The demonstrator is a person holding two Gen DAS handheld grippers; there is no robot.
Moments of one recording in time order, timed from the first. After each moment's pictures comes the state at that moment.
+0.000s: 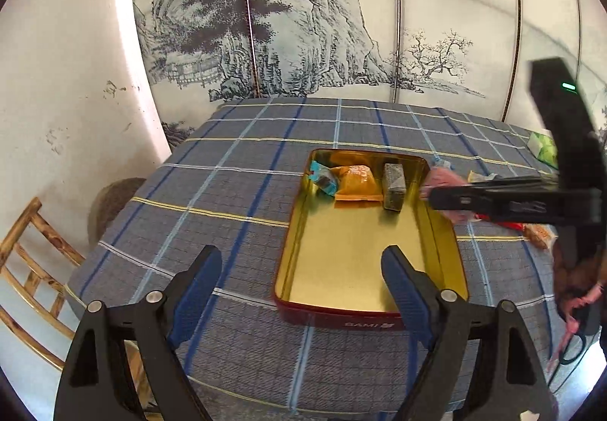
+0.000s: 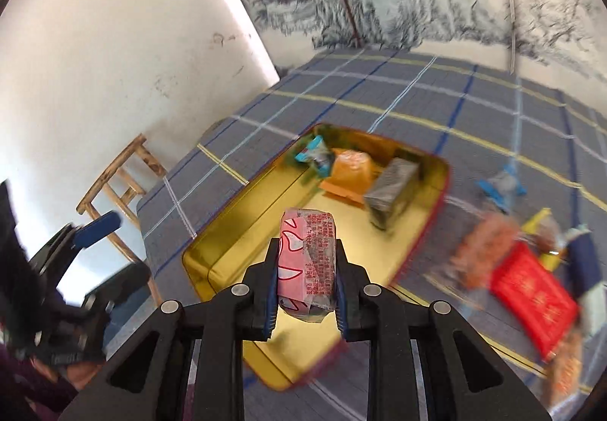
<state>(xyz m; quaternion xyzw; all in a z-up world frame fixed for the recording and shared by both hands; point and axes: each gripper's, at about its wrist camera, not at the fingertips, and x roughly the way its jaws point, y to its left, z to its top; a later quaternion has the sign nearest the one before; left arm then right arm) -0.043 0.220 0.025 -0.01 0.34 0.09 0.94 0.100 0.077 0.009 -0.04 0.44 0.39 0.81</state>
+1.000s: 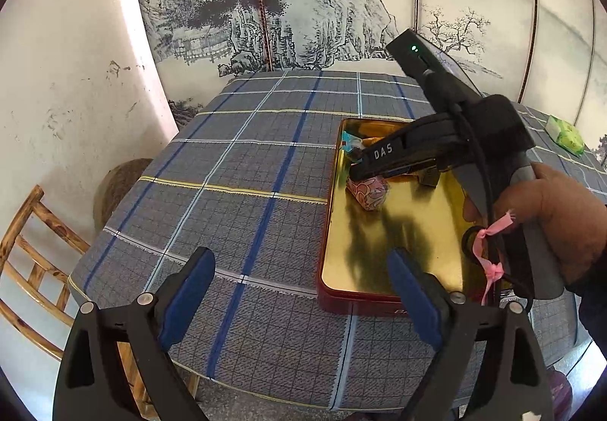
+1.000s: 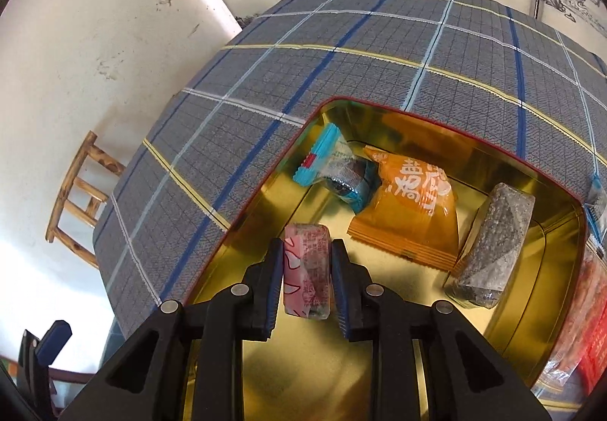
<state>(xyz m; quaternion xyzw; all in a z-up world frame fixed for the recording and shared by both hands) -0.032 0.253 0.000 -0.01 0.38 0.10 0.92 0.171 0.187 -0.049 -0.04 0.54 0.33 0.78</state>
